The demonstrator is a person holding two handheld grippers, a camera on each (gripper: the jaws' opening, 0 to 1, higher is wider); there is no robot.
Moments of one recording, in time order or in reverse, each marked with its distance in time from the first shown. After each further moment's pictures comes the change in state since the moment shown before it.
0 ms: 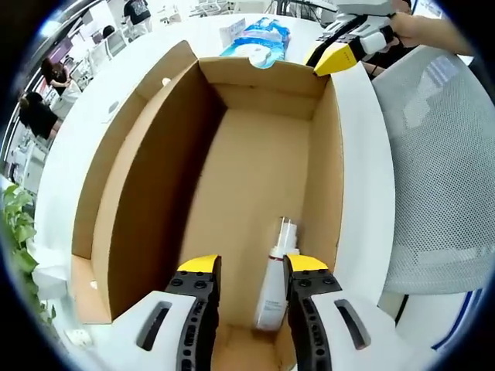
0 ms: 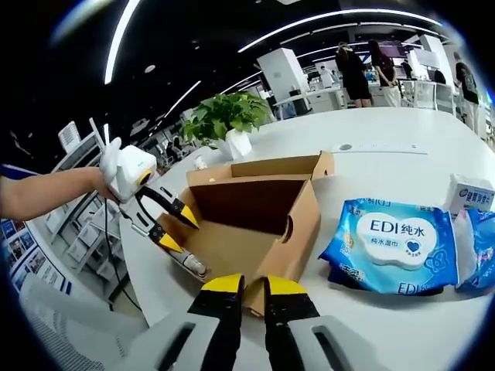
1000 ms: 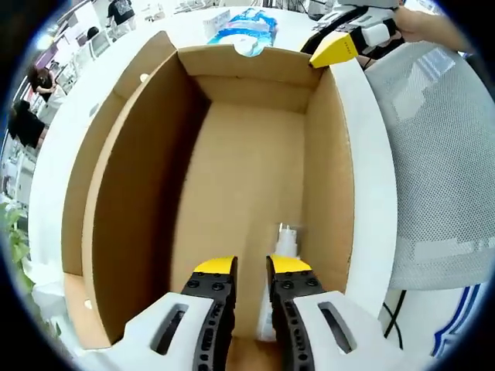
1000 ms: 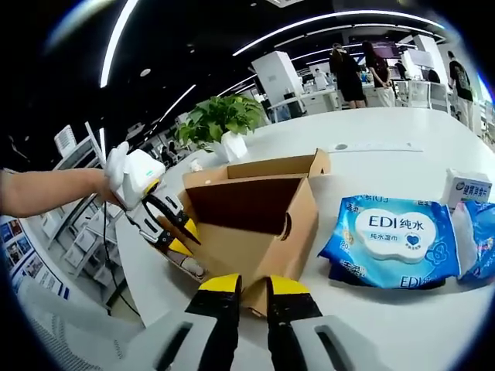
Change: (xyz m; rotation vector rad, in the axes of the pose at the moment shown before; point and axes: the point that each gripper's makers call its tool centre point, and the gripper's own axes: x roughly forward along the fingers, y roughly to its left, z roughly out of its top) left arm 0.019 0.004 -0.013 0.122 0.116 -0.002; right arm 0.002 -0.001 -0.003 0.023 -0.022 -0.024
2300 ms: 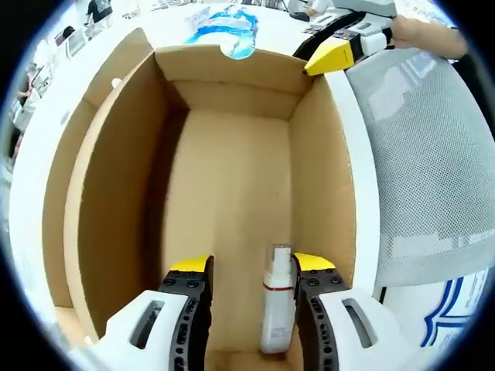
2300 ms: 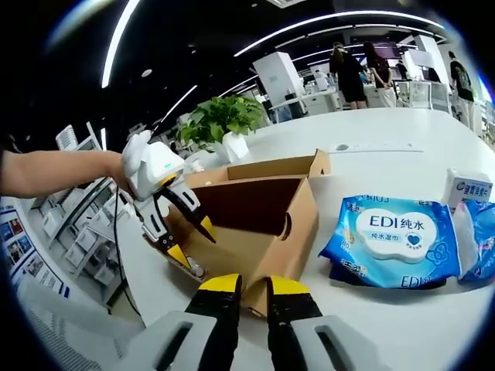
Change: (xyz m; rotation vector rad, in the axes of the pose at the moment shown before) left arm 0.005 -0.013 0.037 -0.018 -0.082 -0.238; right arm 0.001 0.000 -0.001 -0.006 -0.004 0.007
